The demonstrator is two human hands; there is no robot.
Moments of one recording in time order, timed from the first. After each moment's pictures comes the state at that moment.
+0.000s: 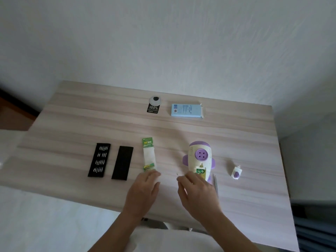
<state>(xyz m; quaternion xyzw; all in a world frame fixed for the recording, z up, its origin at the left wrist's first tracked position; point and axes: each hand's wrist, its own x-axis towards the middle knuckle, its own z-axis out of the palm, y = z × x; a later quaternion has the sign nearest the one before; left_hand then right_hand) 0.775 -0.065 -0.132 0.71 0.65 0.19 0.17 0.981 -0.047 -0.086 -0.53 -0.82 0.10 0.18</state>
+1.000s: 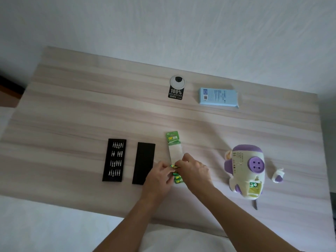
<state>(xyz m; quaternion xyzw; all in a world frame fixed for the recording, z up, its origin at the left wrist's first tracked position) 0.693 -0.005 -0.204 0.65 0.66 0.18 0.34 0.838 0.048 -0.163 -0.57 -0.77 0.25 -0.13</state>
